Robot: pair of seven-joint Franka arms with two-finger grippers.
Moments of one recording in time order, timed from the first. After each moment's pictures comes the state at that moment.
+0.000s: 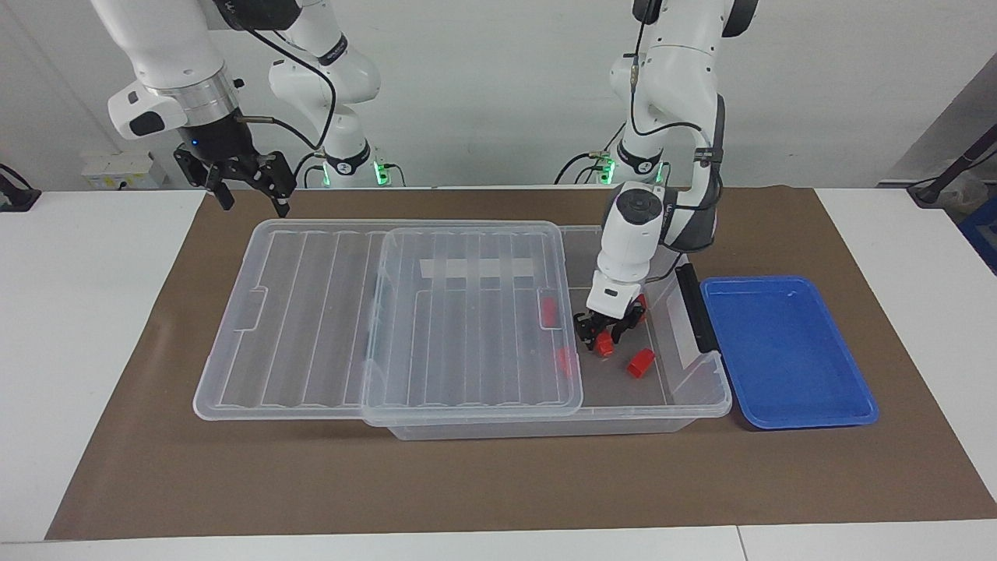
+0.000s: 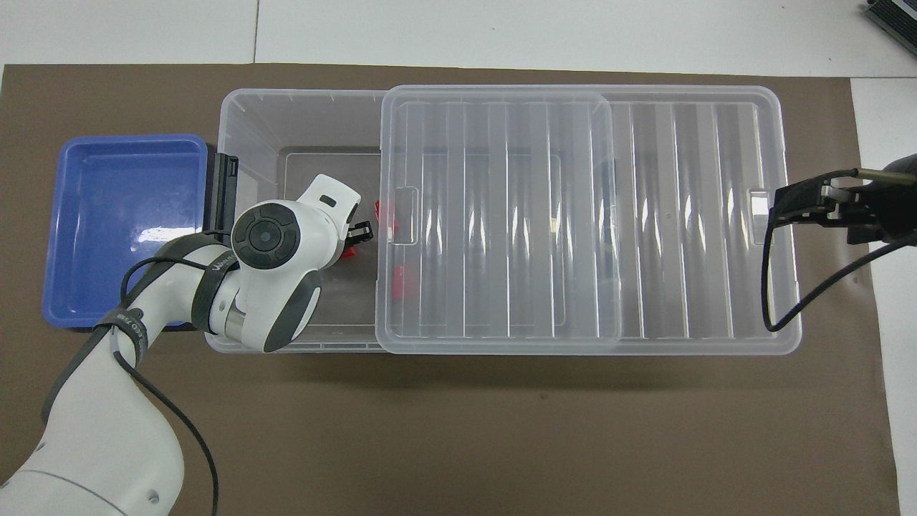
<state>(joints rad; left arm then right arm) -0.43 0.32 0.01 -2.03 0.07 2.53 -0.68 0.04 -0.02 0.01 -1.55 0.00 1.58 0.27</state>
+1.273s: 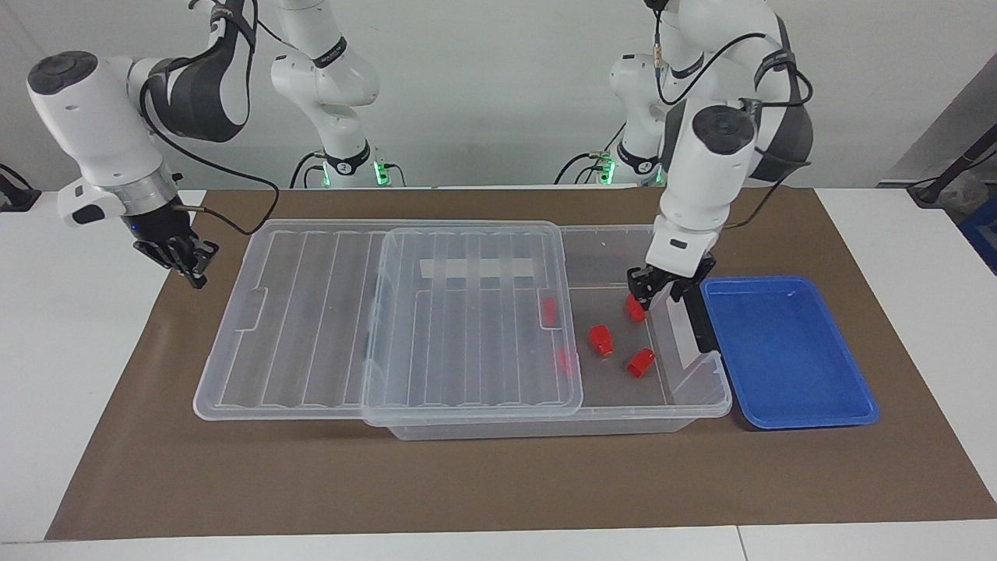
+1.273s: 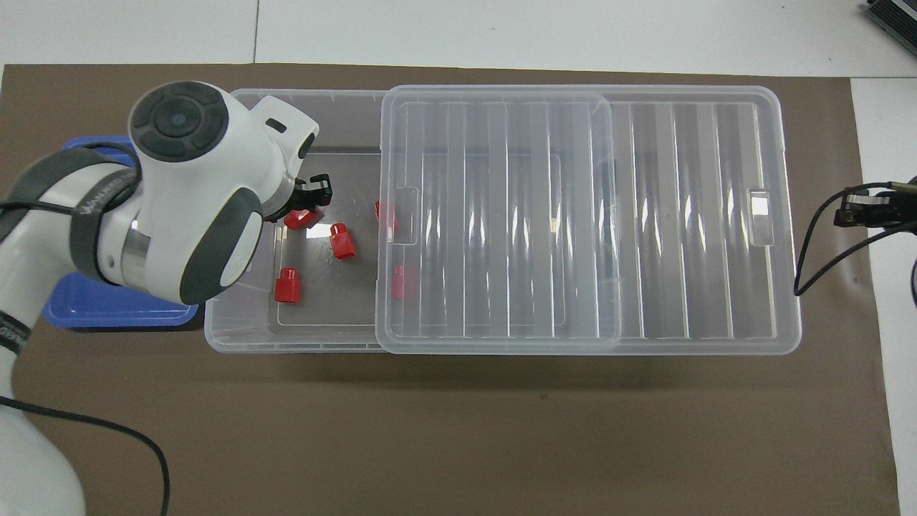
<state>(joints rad) -0.32 0.19 0.04 -1.60 0.06 1.85 -0.47 -0.18 0.03 -0.01 -1.86 0.00 2.03 0.05</state>
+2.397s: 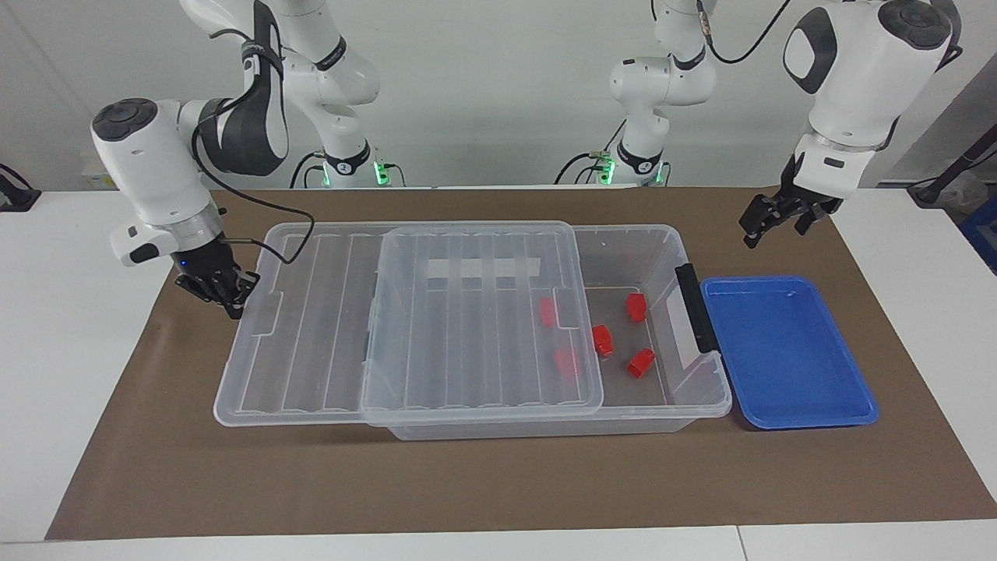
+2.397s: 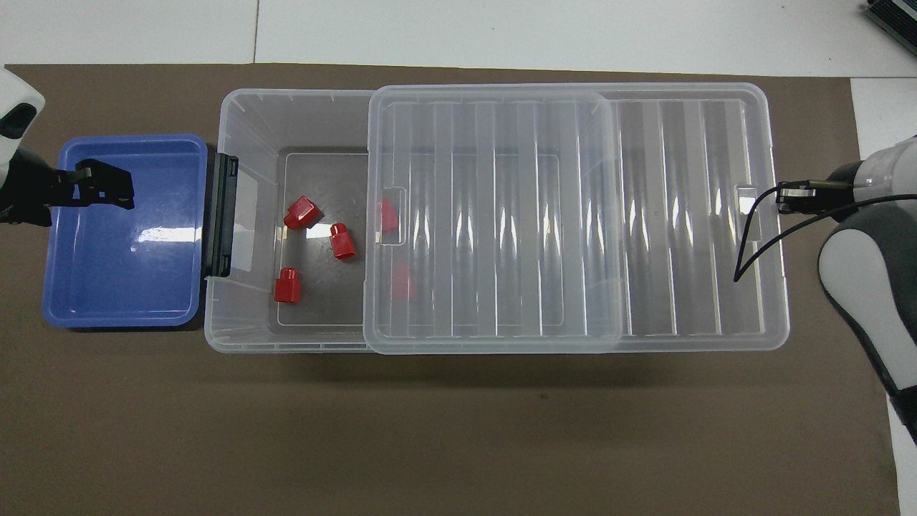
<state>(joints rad) -0.12 0.01 0.05 -1.62 0.05 1.62 -0.24 -0.06 0.10 0.01 -1.87 0.00 2.14 0.05</state>
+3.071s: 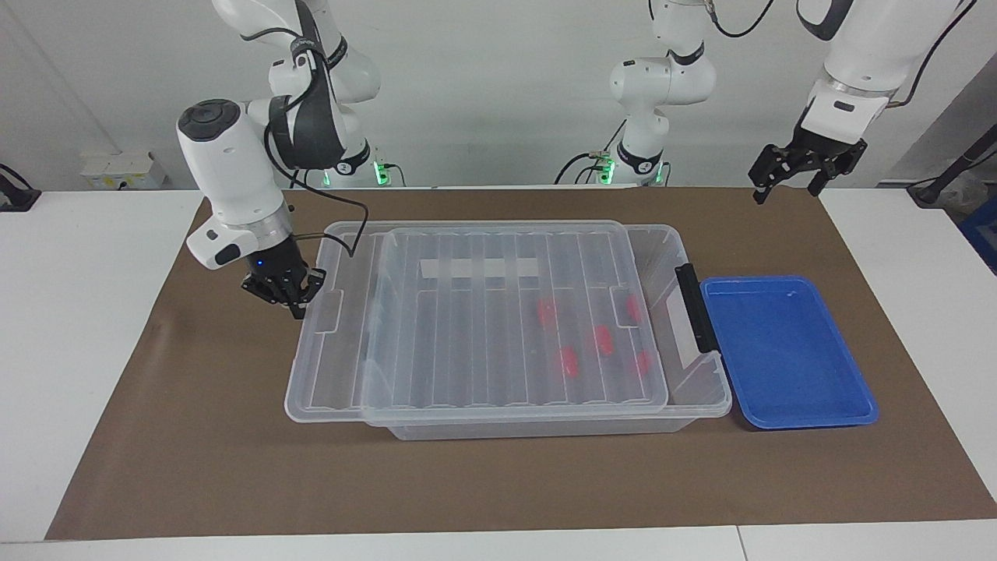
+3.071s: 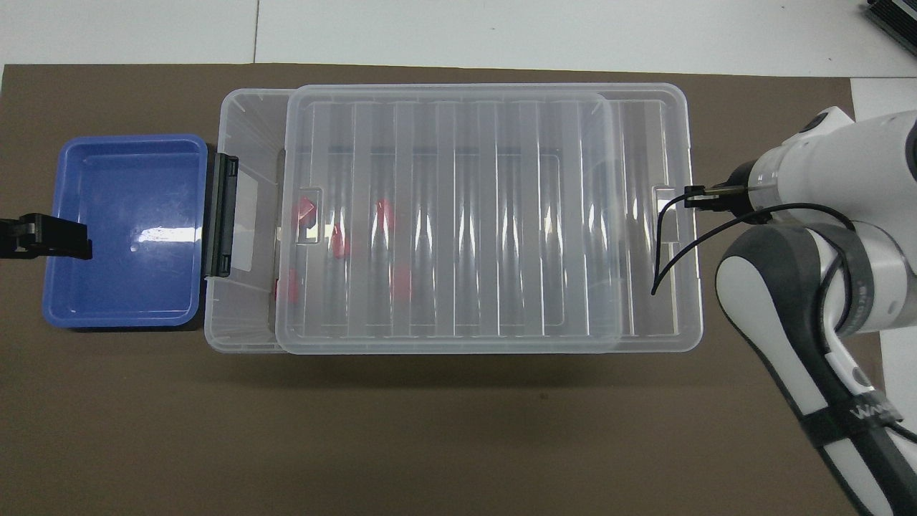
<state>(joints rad) -0.07 -0.10 -0.01 -1.68 0.05 1.60 -0.09 0.09 0.10 0.01 -1.87 0.00 2.14 0.09</state>
